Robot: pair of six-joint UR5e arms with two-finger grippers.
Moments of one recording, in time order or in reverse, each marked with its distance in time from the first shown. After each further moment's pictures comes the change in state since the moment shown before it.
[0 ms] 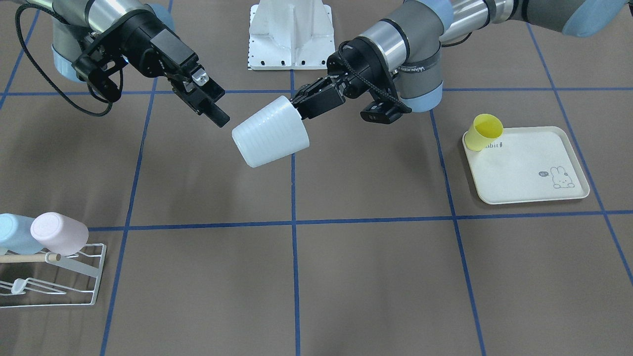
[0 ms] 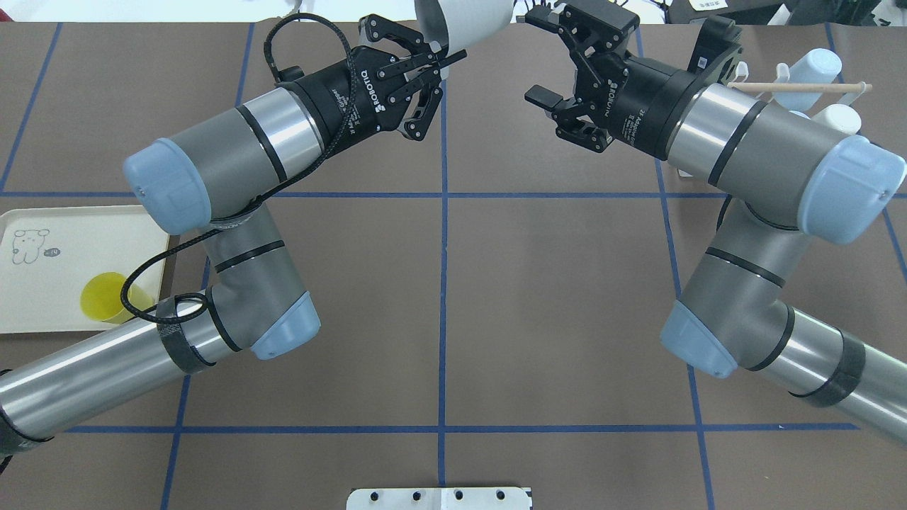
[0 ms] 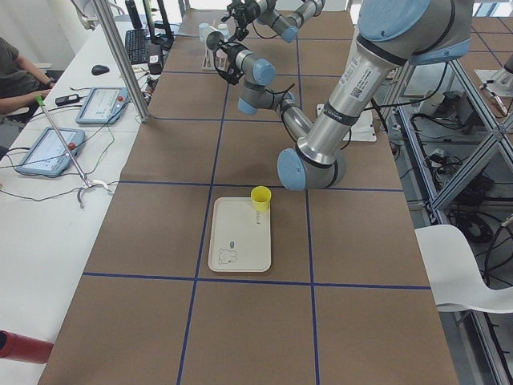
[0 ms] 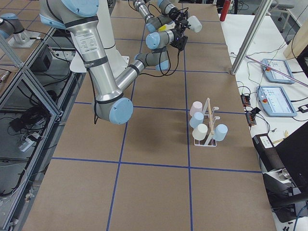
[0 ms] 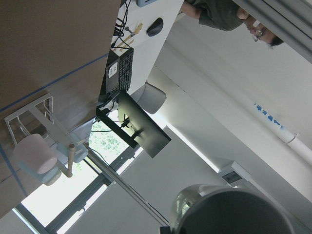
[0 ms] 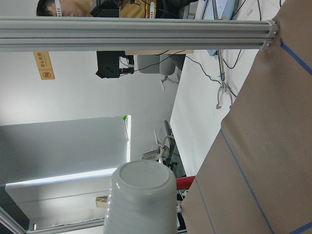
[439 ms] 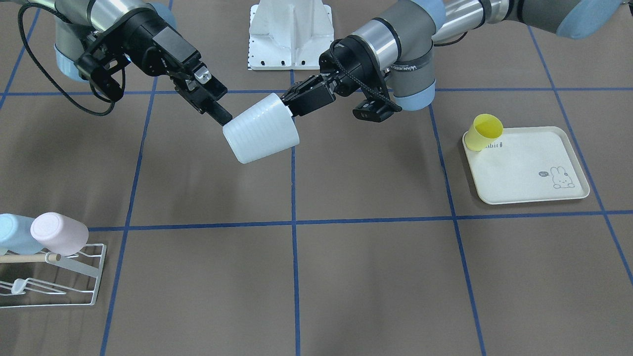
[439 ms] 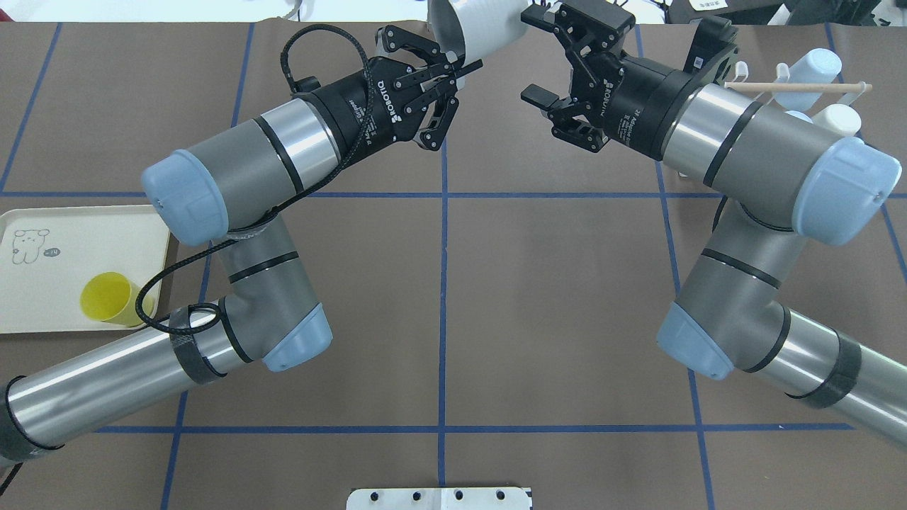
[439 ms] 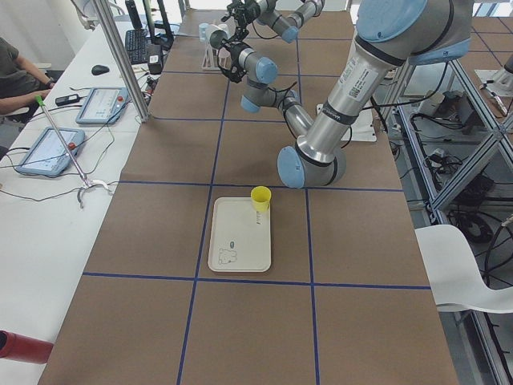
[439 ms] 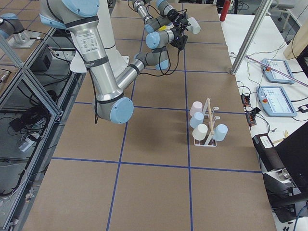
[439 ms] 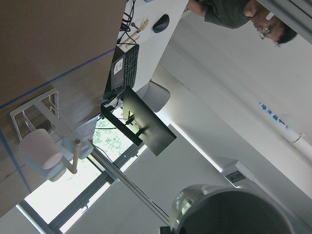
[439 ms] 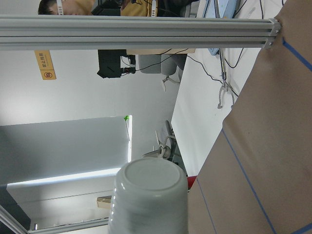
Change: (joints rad) left arm 0.031 -0.015 0.002 0.002 0.024 -0.002; right arm -0.006 0.005 -0.001 -0.004 -0.010 -0.003
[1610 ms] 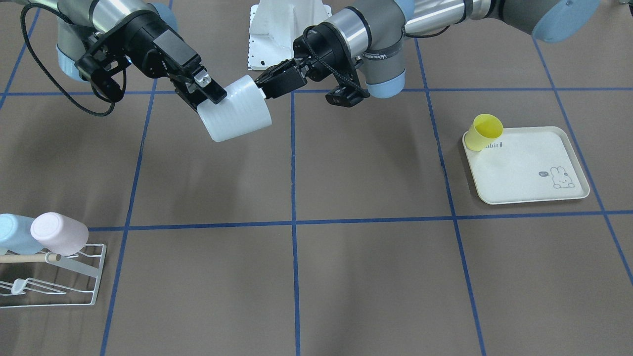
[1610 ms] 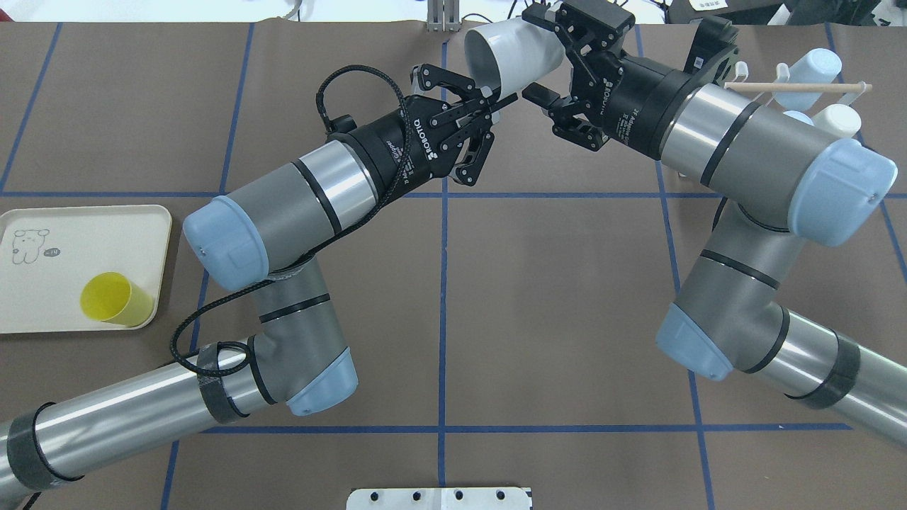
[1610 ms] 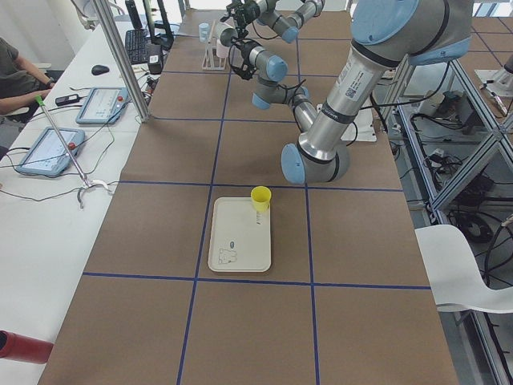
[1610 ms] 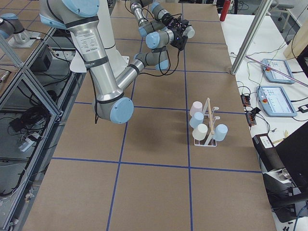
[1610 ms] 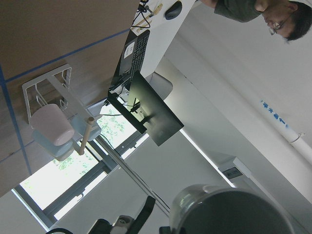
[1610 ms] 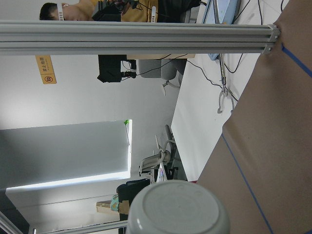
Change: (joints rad) left arm 0.085 -0.026 -0.002 0.000 0.074 -0.001; right arm -0.002 0.000 -0.002 -0.007 -0.018 -0.001
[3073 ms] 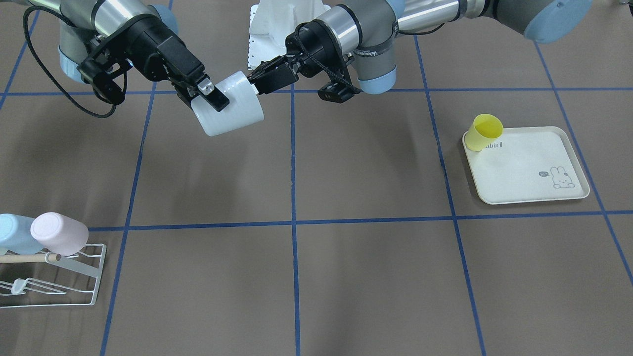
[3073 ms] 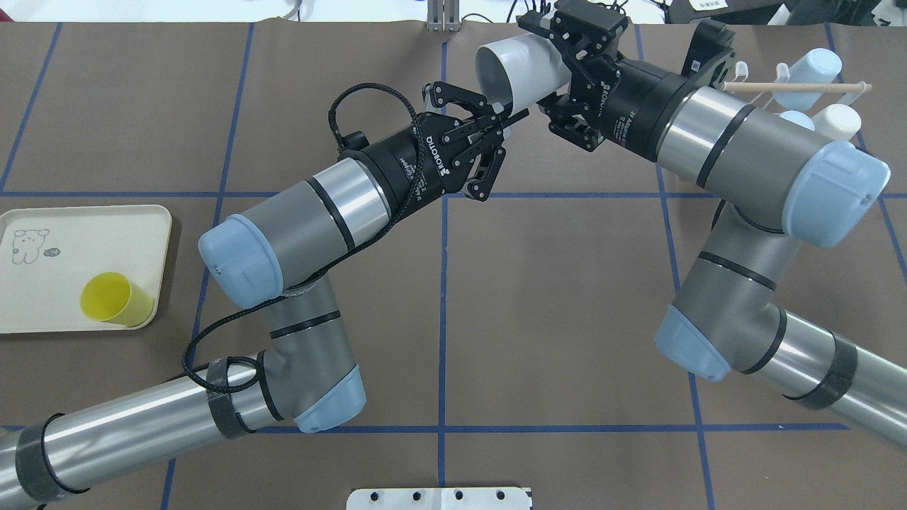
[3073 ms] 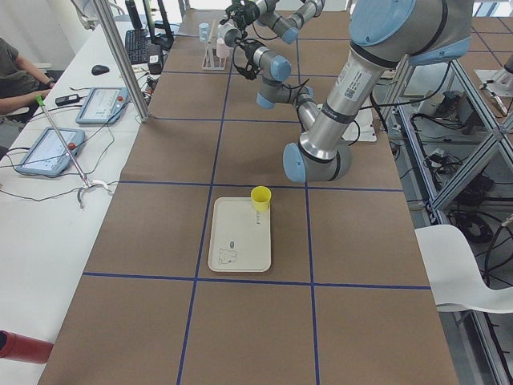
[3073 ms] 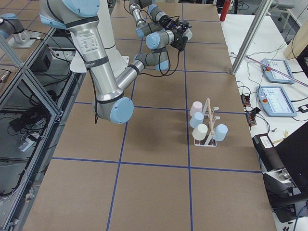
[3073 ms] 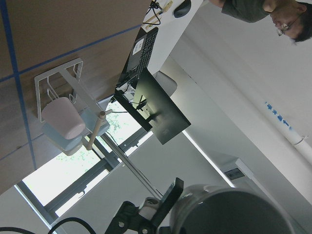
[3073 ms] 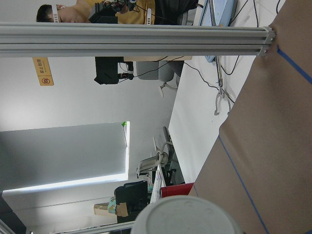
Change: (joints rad) left arm 0.030 -0.009 0.002 0.001 0.026 0.000; right arm -0.004 -0.001 -0.009 -0.002 -0.006 0.001
